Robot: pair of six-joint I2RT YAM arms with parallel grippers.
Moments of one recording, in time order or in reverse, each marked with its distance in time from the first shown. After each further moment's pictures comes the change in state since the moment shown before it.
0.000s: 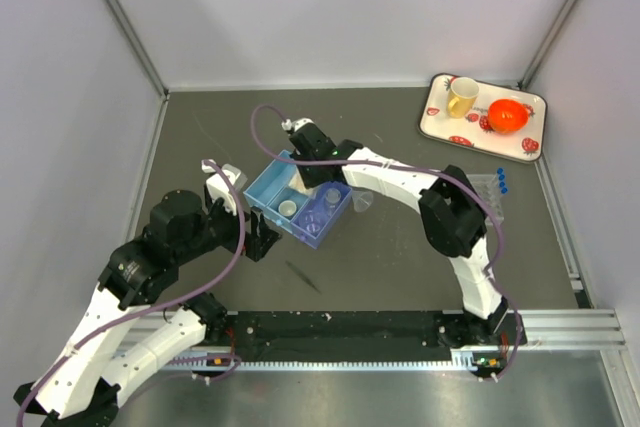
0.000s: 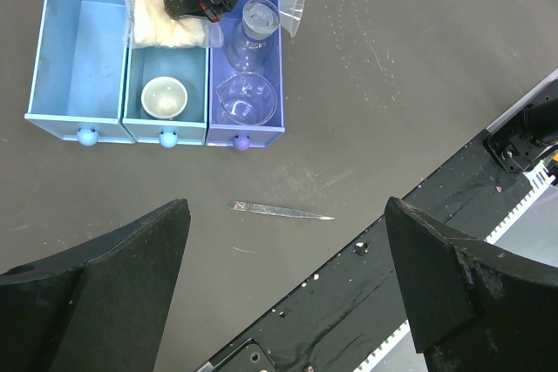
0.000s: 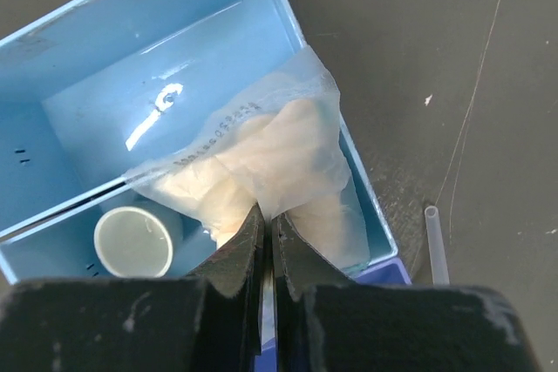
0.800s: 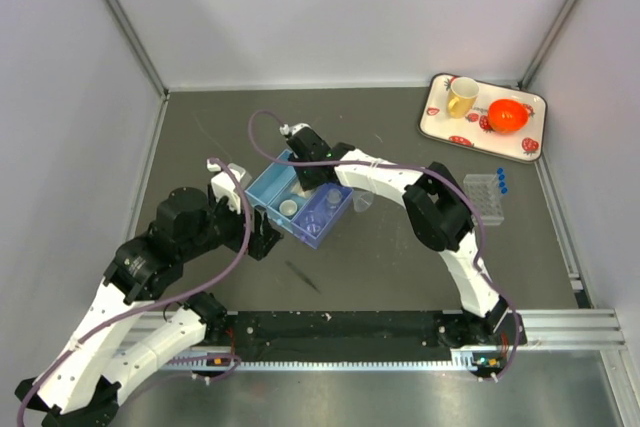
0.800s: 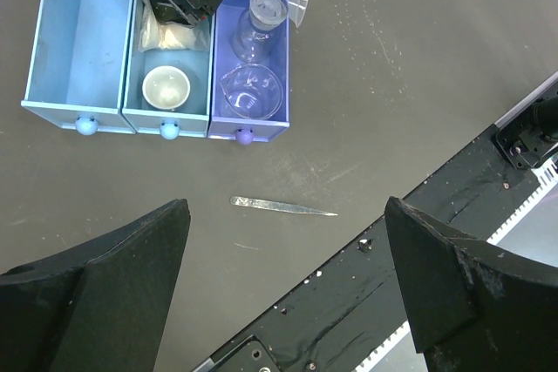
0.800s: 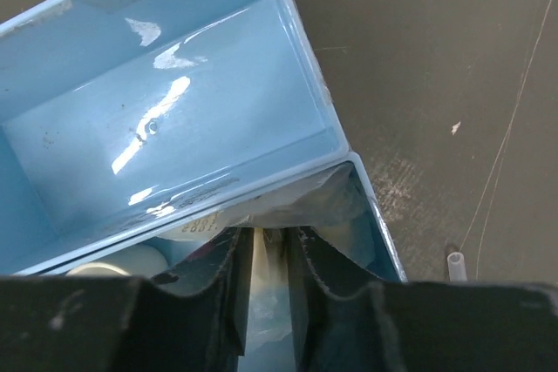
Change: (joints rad) left arm 0.000 0.021 -0.011 0.002 -0.003 0.001; right arm -0.019 0.117 0.043 0.039 -0.020 -0.002
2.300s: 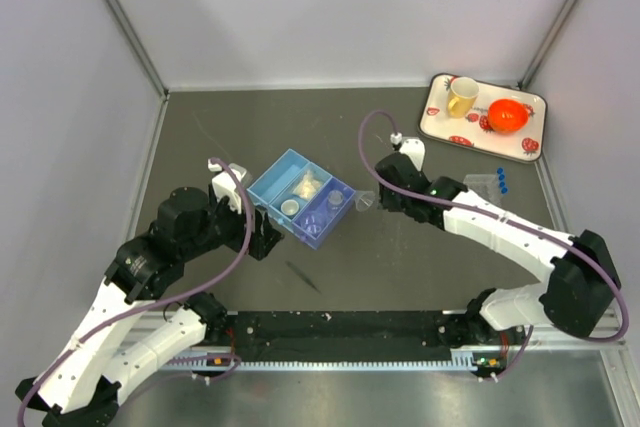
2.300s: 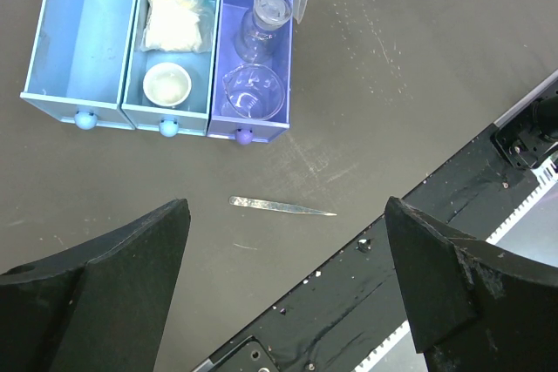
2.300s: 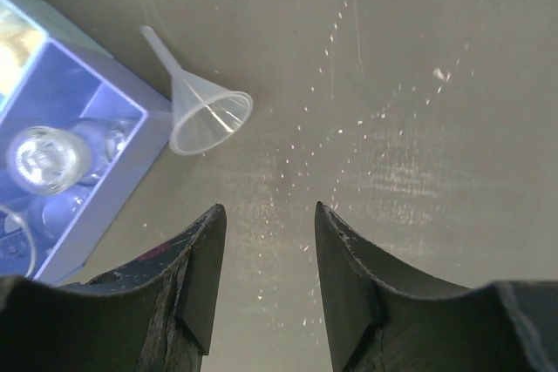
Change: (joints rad) left arm 0.000 0.005 -0.006 0.005 0.004 -0.002; right arm -0.079 -0.888 -0.759 -0.097 0.306 0.327
